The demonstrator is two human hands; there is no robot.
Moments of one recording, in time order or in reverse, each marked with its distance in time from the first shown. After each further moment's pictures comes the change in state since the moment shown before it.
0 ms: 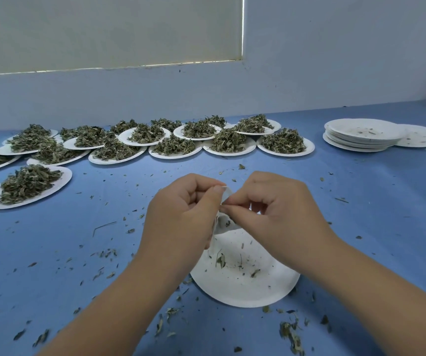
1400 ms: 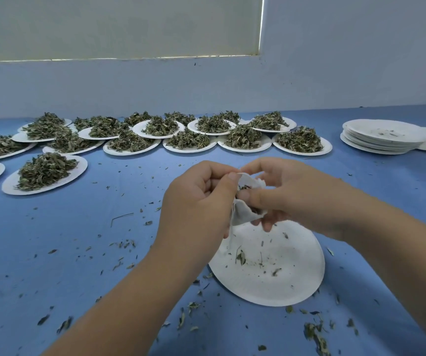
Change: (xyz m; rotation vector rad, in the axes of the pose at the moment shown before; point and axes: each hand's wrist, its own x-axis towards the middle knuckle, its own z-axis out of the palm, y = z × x) left_hand 0.003 0.002 -0.010 -0.076 0.017 0.029; right_hand 0.037 0.000 -0.012 0.468 -0.499 0.482
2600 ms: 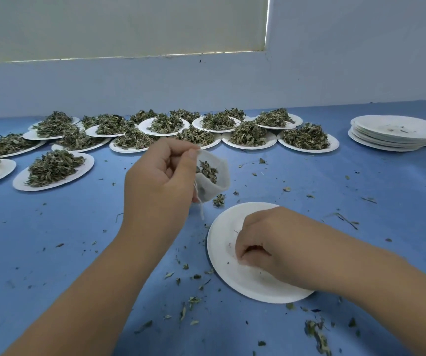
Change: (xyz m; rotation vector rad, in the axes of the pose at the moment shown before) left_hand 0.016 -0.006 -0.029 0.162 0.216 0.178; right_hand -0.020 0.029 0.031 -1.007 -0.122 -0.284
